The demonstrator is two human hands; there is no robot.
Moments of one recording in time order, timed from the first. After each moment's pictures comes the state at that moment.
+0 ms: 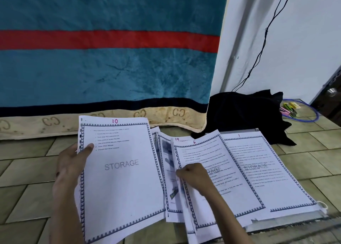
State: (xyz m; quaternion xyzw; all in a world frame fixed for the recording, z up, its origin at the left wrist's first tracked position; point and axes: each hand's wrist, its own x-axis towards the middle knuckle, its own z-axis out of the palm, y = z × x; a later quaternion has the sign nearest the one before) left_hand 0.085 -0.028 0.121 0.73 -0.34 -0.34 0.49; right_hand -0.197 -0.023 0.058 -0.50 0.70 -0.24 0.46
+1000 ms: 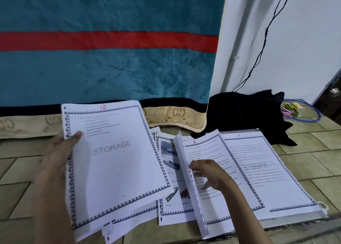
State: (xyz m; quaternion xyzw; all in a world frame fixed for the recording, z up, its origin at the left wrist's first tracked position) left_hand 0.116 -0.041 0.135 0.70 -0.31 -0.39 0.52; right_hand -0.243 -0.034 0.067 -0.38 0.66 -0.25 0.59
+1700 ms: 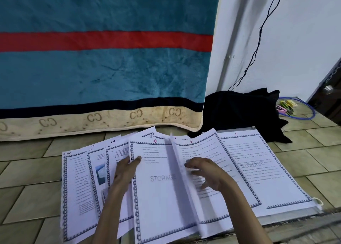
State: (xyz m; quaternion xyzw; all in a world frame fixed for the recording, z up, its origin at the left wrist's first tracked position) left_hand -0.005 -0.042 0.053 0.68 -0.35 -0.51 0.38; right_hand -0.247 -0.027 0.072 -0.40 0.62 -0.24 0.62
